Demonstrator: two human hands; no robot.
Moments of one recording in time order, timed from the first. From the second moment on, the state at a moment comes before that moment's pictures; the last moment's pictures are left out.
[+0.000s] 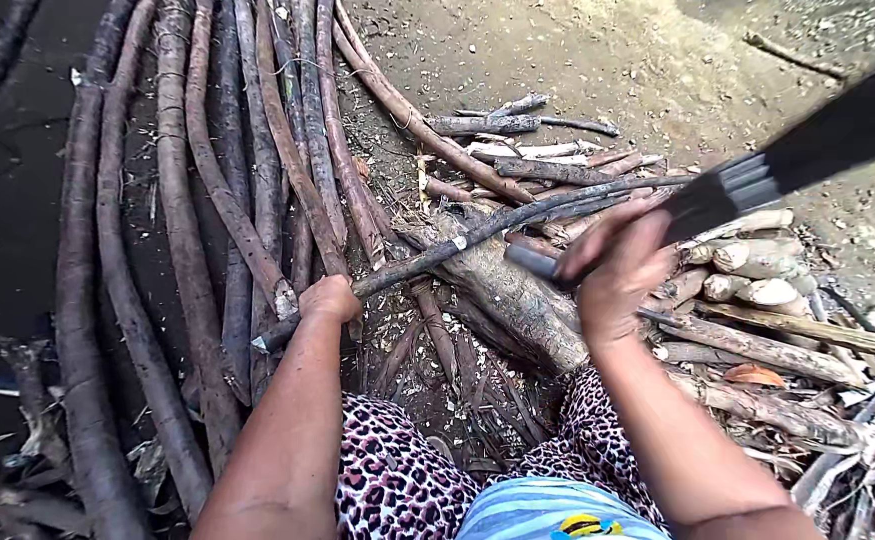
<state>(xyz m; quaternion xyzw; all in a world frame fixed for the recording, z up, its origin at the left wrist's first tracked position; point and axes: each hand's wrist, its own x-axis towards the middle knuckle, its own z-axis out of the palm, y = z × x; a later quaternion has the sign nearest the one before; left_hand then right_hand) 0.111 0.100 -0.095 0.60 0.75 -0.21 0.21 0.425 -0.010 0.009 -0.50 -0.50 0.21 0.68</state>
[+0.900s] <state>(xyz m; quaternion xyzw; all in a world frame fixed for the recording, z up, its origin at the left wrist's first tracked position) 0.123 0.098 -0.093 0.58 0.78 -0.19 0.15 0.429 0.005 0.151 -0.30 -0.61 0.19 0.71</state>
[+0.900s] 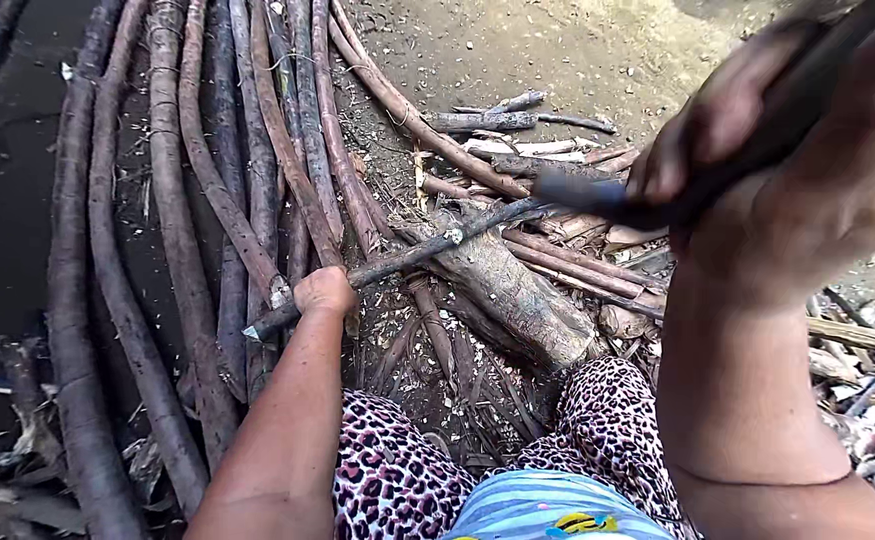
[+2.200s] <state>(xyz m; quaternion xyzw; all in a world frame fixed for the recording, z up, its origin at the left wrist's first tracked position) 0.095 0.129 -0.107 0.58 0.70 -0.23 0.35 0.425 -0.029 0.012 -0.52 -0.52 0.40 0.55</state>
